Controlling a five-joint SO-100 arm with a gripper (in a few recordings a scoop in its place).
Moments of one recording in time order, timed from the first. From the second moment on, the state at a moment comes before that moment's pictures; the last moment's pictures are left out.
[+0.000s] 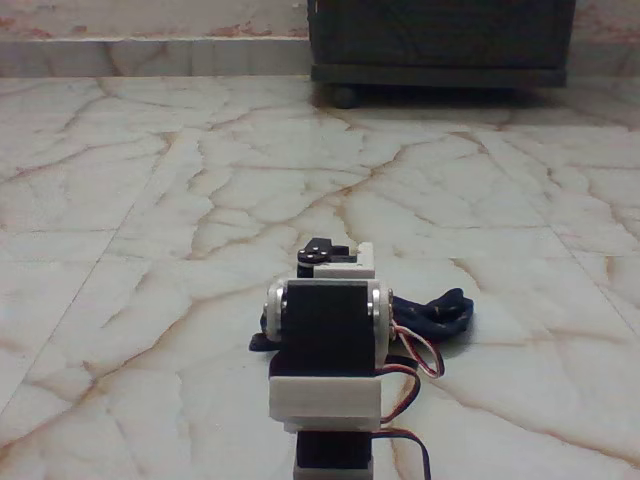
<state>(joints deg) 2.1 137.4 176.7 -38.4 -88.6</state>
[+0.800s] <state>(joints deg) 3.0 117.8 153.9 -18.7 -83.3</state>
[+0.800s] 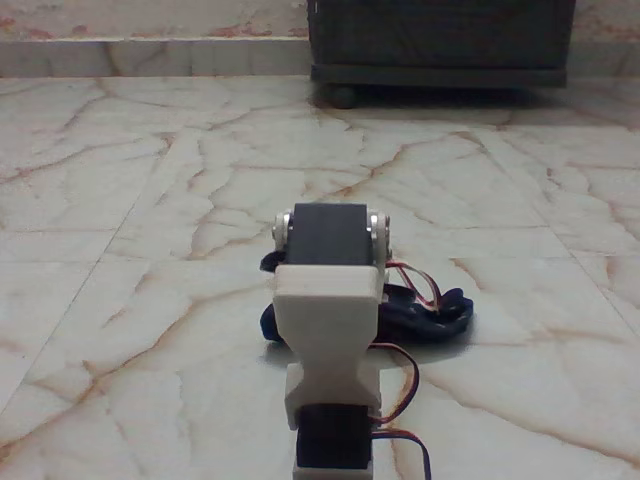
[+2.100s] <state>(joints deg) -0.5 36.7 39.9 59.0 6.2</state>
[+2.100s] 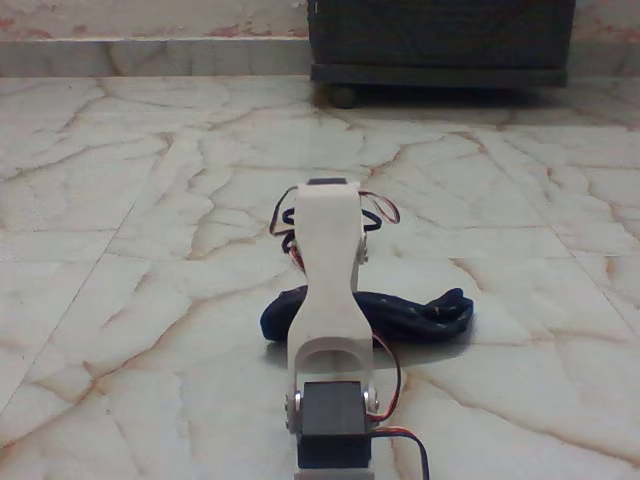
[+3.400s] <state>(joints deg) -0.2 29.8 38.6 58.8 -18.5</state>
